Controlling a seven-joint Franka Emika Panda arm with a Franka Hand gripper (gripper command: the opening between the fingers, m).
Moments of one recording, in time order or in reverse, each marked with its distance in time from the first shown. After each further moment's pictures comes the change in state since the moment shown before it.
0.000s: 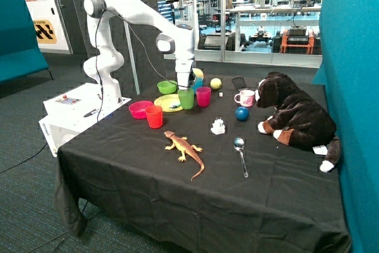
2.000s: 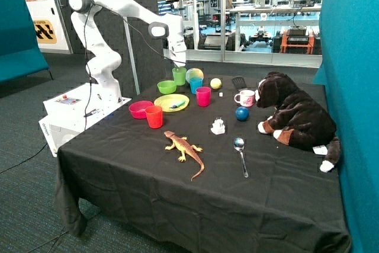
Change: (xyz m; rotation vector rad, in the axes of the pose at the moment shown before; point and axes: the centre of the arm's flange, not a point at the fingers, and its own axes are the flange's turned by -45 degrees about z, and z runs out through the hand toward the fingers) arm -0.074 -0.220 -0.029 -0.003 0.001 -0.453
